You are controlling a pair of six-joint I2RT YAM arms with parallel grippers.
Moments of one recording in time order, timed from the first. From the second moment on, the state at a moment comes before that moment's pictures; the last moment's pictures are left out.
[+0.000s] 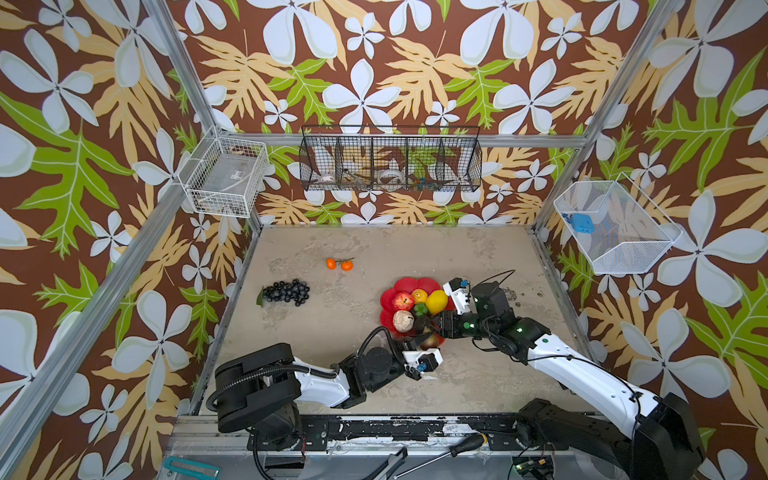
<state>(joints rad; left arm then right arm) -1.17 1.53 0.41 1.05 -0.18 0.58 0.55 1.11 0.73 -0.30 -0.43 0.57</state>
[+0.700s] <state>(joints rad) -1.17 1.61 0.40 1.21 -0.17 0.64 0.57 1.12 0.72 -0.27 -0.45 0.61</state>
